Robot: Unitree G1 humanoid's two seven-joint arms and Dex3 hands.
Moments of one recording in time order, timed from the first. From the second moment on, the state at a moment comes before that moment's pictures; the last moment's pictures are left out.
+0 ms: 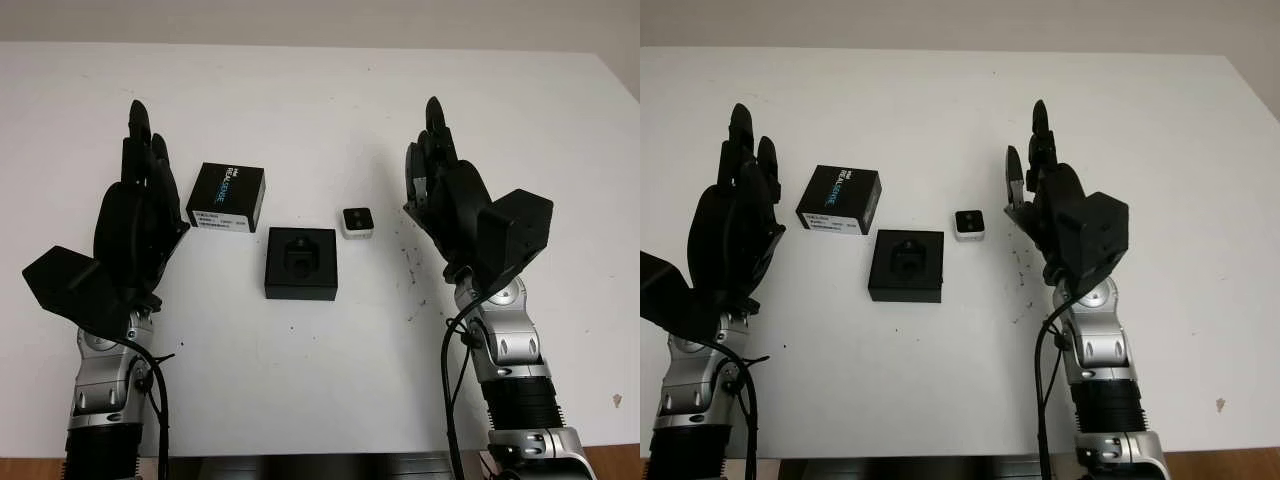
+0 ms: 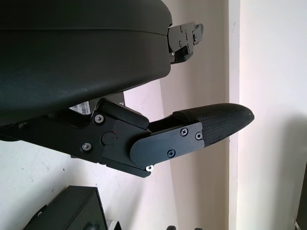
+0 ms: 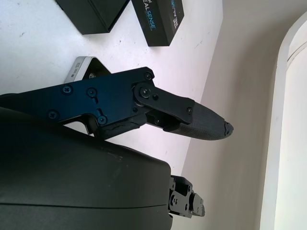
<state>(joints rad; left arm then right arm) -0.24 0.20 0.22 0.05 -0.18 -0.15 -0.16 -0.43 -0.14 -0.06 0.17 0.04 0.02 0.13</state>
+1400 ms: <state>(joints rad) -0.23 0.19 0.20 0.05 -0.18 -0.15 -0.16 -0.62 -0.53 0.20 0.10 -0.61 -0.01 0.35</state>
